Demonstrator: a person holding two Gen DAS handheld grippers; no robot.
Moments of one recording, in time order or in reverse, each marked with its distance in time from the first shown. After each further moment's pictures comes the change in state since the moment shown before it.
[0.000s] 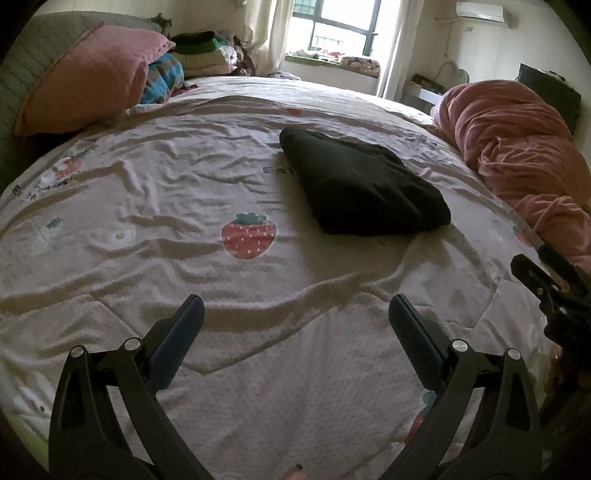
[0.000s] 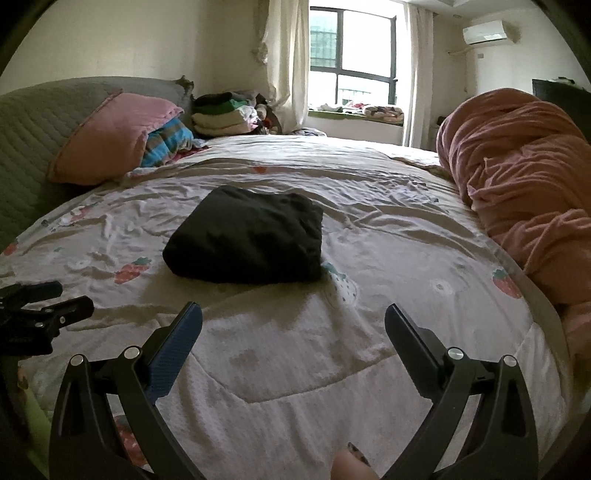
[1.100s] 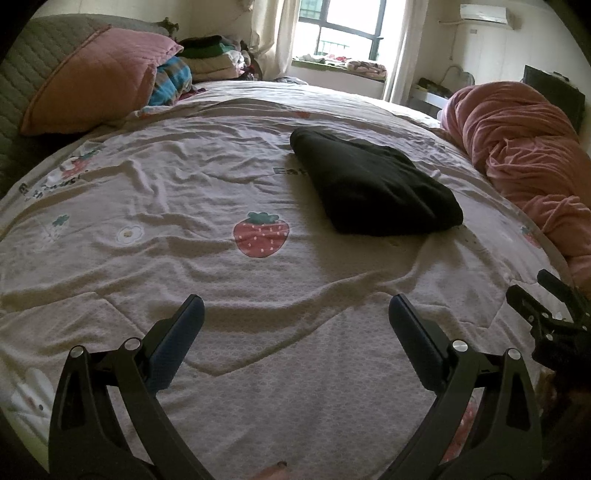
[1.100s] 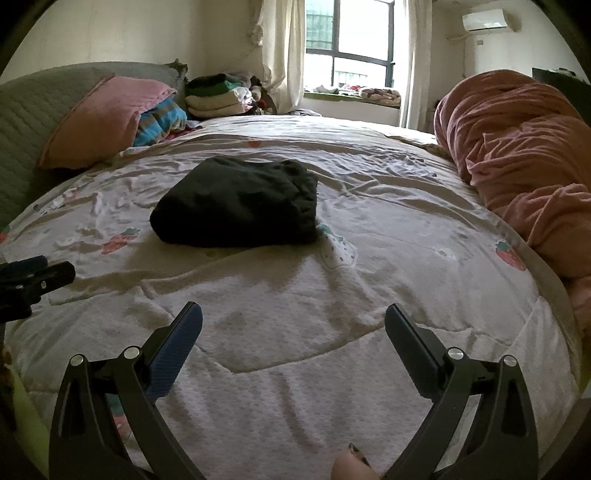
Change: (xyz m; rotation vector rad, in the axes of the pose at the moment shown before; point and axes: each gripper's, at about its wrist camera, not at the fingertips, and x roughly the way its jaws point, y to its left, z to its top) left arm 0.002 0.005 -0.004 0.000 -0.022 0.026; right arm 0.016 -0.002 -0.028 0.000 0.073 -0.008
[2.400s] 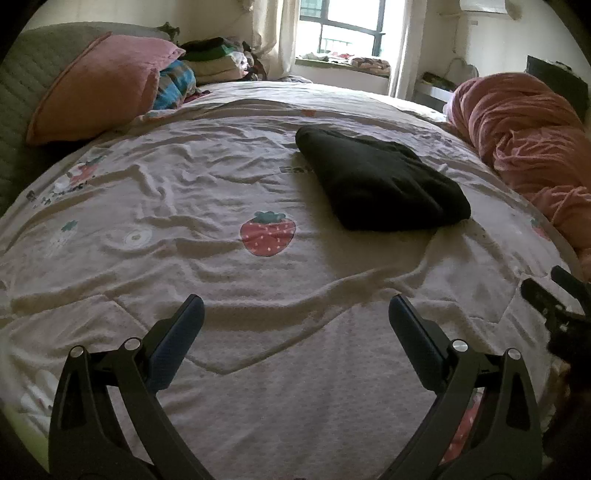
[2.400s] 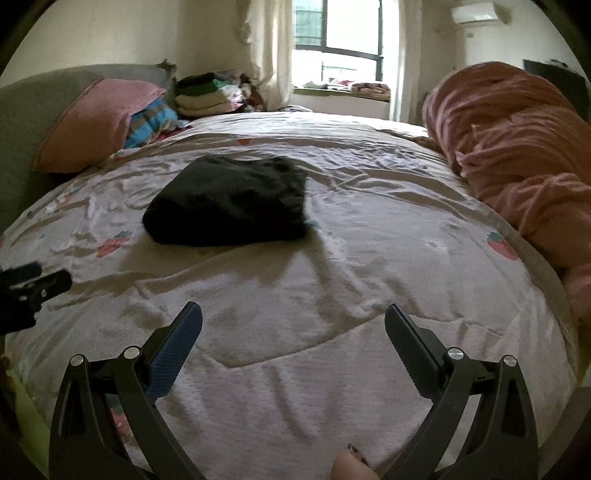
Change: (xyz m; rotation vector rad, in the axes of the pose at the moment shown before) left arm -0.001 0.013 0.002 0.004 0.001 0.029; right arm -0.005 -0.011 0.001 0.052 0.016 -0.034
